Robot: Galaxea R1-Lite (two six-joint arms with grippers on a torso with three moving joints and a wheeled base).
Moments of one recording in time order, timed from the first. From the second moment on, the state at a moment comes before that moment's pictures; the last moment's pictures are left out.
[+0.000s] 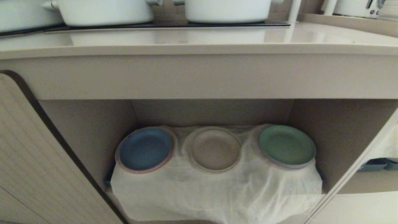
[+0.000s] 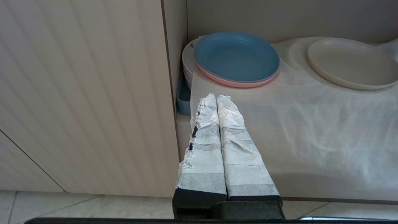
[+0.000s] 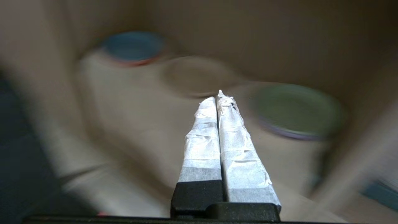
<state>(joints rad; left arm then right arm) 0.00 0.00 0.00 0.00 0.00 -0.03 0.01 0.16 -0.11 -0.12 0.60 -0.10</state>
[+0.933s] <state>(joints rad) 0.00 0.00 0.00 0.00 0.00 -0.03 0.25 0.93 -0.18 -0.13 0.82 -0.26</state>
